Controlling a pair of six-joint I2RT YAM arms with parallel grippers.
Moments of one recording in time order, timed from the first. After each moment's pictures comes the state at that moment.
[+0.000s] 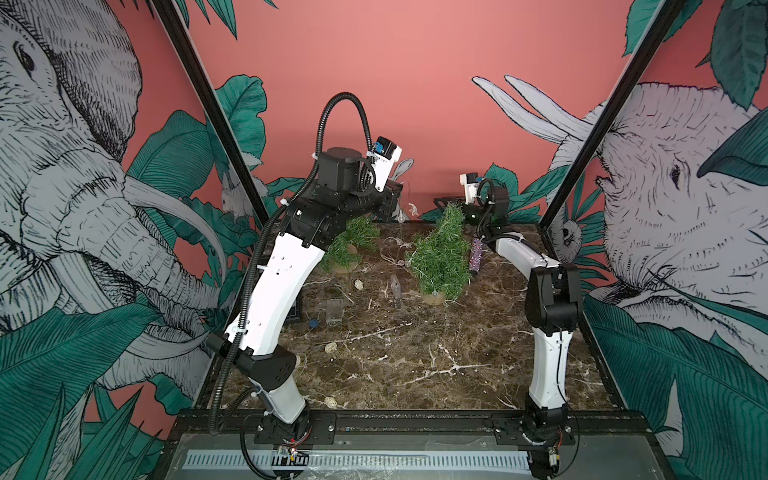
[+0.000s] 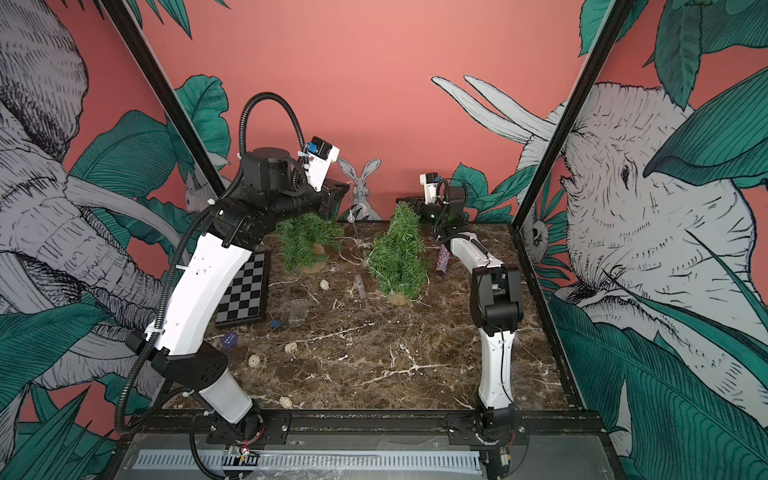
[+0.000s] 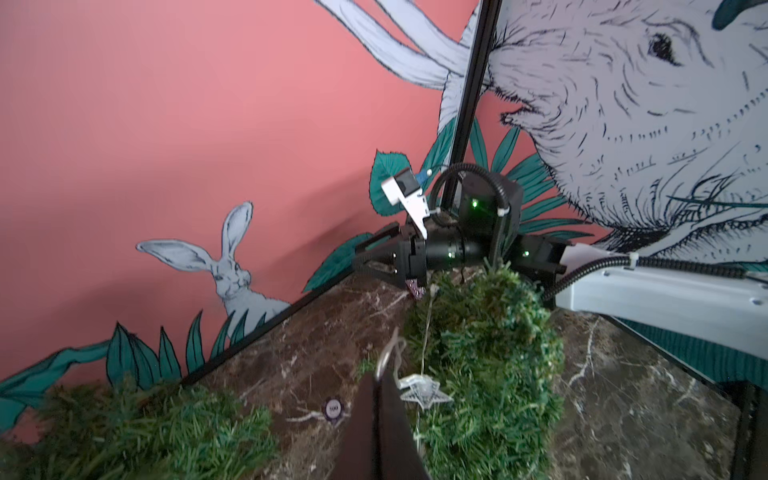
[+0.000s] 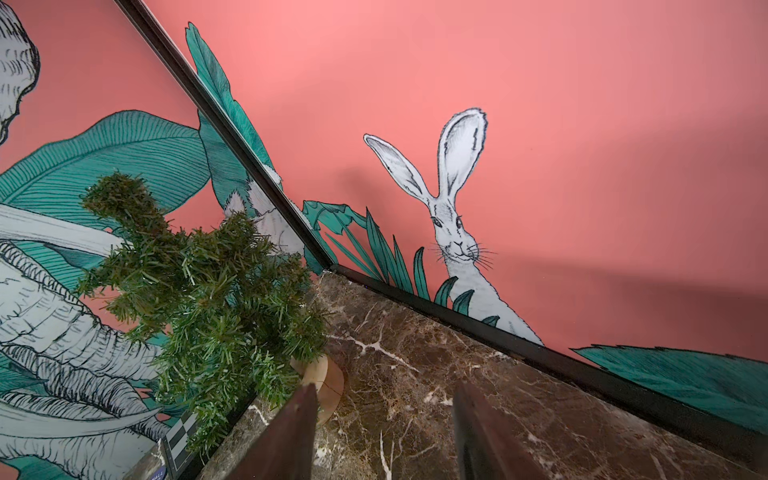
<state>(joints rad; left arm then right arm) -0.58 1.68 2.22 -0.85 0.20 0.05 0.18 2.15 1.78 0.30 -0.74 0.39</state>
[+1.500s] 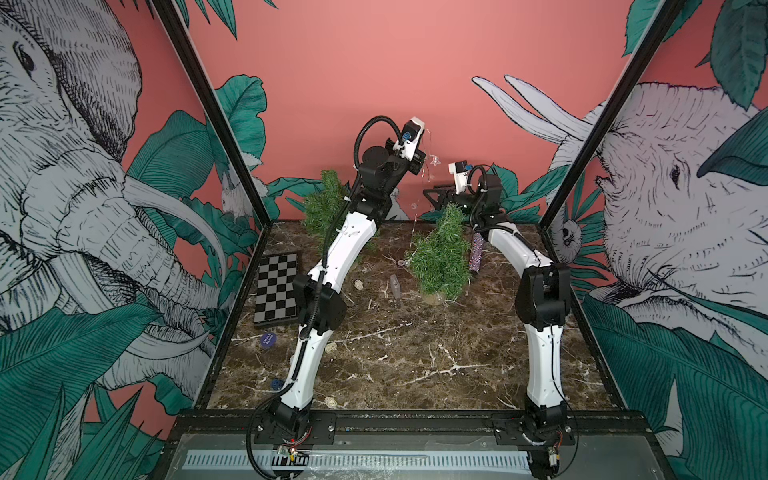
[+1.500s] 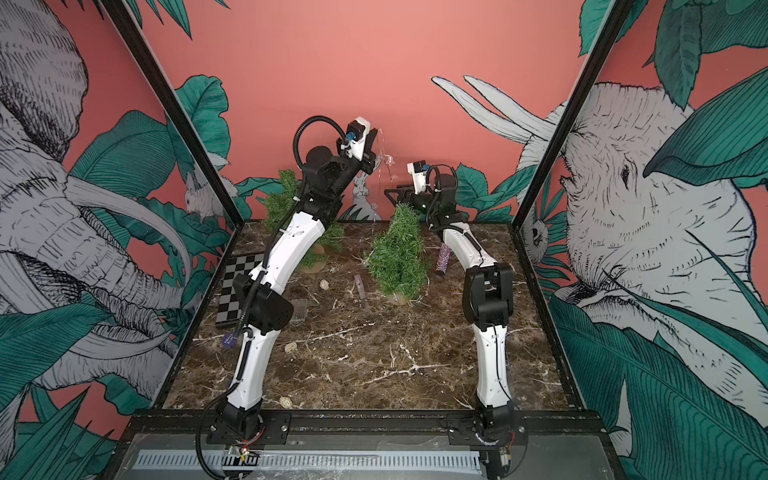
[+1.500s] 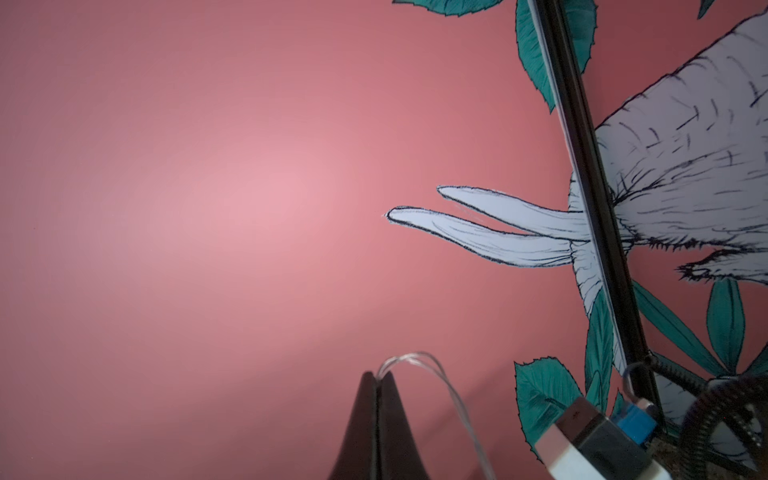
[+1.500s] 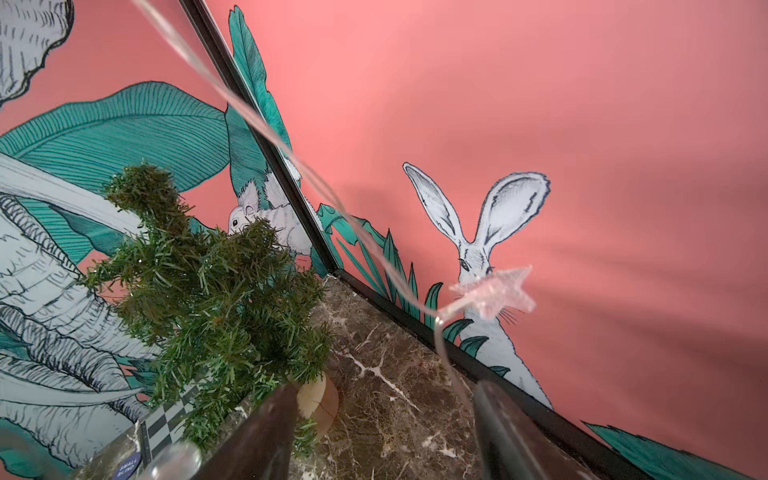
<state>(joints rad) -0.53 2.32 2.58 0.16 0.17 0.27 0.23 2.25 2.05 0.15 -0.76 0.25</state>
